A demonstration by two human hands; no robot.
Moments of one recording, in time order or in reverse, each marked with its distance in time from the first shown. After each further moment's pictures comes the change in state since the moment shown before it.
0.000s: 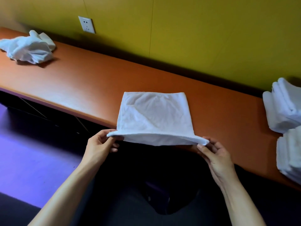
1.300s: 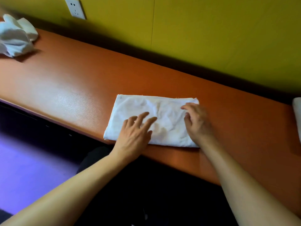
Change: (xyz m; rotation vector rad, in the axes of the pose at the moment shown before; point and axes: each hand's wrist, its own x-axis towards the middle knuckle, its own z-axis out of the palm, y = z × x) left_hand 0.126 -0.020 0.120 1.122 -0.113 0.785; right_hand 0.224 0.022 0.066 -1.208 -0.141 -0.833
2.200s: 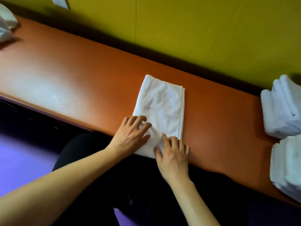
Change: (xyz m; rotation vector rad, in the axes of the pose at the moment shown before) left_hand -0.017 0.052 0.010 0.066 -0.106 0.223; right_hand -0.150 -0.074 -0.020 -0.366 -0.140 0.253
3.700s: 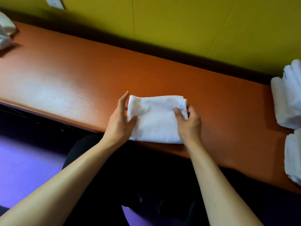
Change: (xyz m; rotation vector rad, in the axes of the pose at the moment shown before) left_hand 0.004 -0.025 -0.033 -0.734 0.153 -0.559; right_hand 0.092 0.012 -0.019 0.853 0.156 0.420
